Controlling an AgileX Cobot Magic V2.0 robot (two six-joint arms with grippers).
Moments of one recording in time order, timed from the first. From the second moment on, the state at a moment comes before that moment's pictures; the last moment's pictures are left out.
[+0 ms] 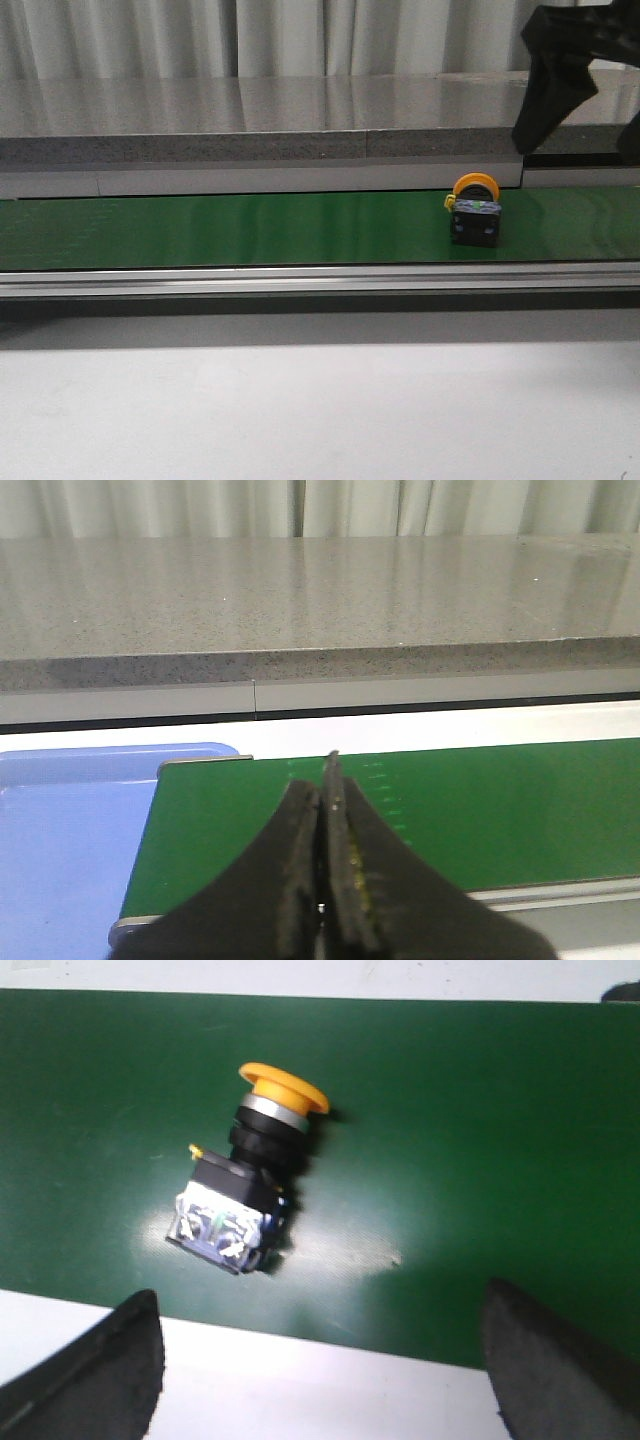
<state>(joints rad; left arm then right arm) -0.11 0.37 -0.27 -0.11 0.11 0.07 0.20 1.43 -1.02 0.15 0.60 0.05</state>
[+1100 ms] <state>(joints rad) -0.11 0.37 -0.27 -0.11 0.11 0.07 0.21 1.70 -1.19 0.08 0.65 0.05</state>
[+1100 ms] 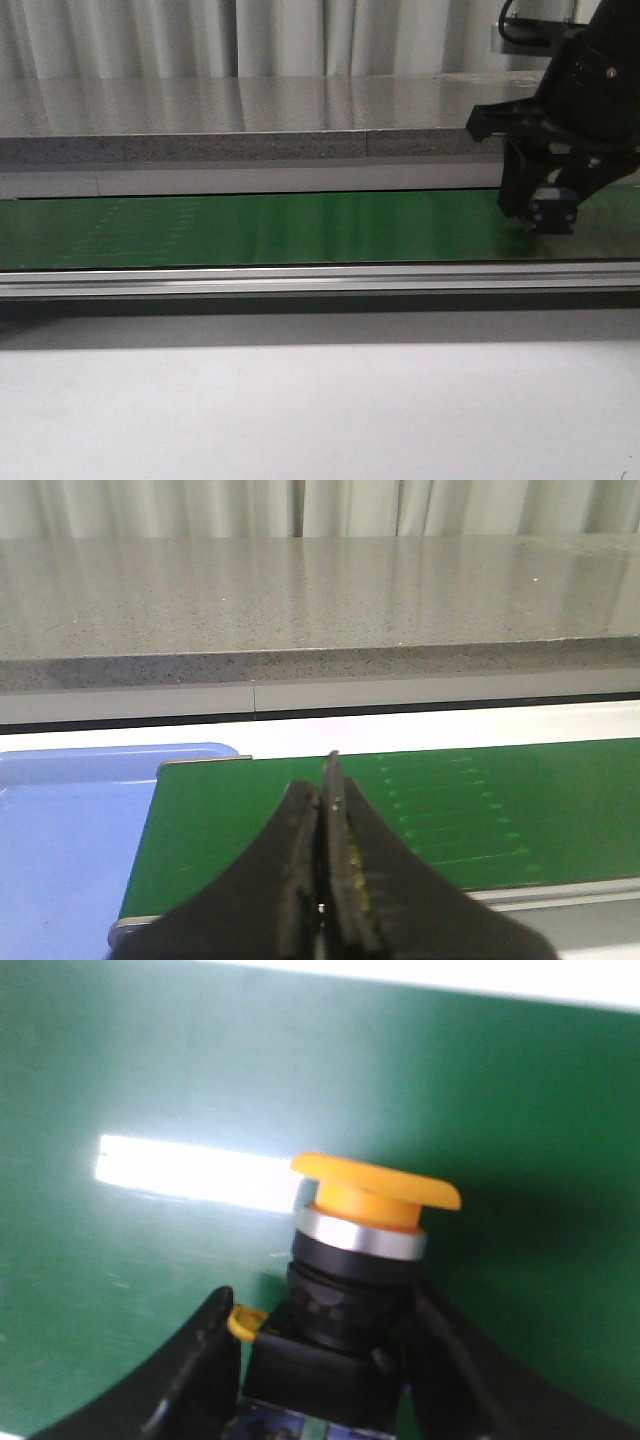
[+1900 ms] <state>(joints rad) -0.11 0.37 -0.27 -0.11 0.11 0.07 -0.35 1.72 -1.40 -0.10 0.73 -0.04</state>
